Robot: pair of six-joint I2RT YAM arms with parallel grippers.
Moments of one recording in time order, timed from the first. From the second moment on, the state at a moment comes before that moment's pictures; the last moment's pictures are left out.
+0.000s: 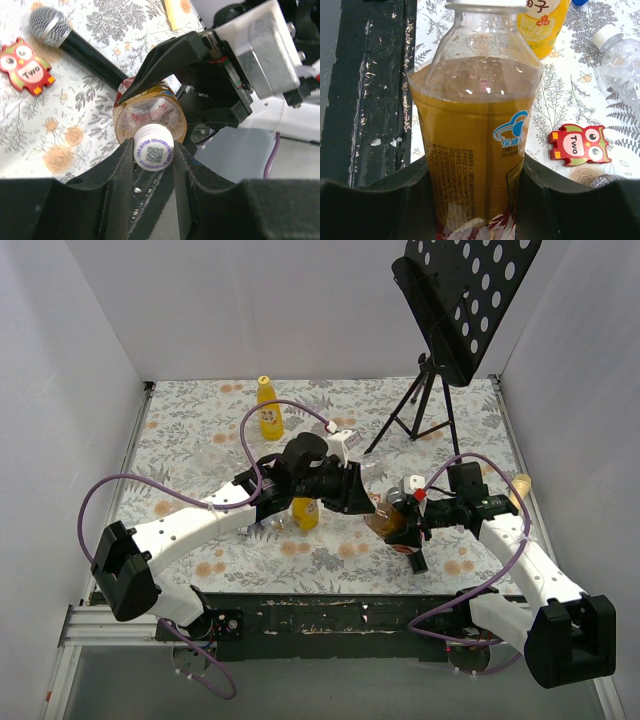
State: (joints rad) left arm -0.90 1.42 1.19 -0.25 0.41 -0.55; right arm 0.24 1.03 0.67 -0.66 -1.12 -0.91
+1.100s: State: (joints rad) left arm -0.87 1.32 1.19 -0.22 0.32 -0.34; right arm 0.23 1.06 0.64 -0.64 -1.12 -0.97
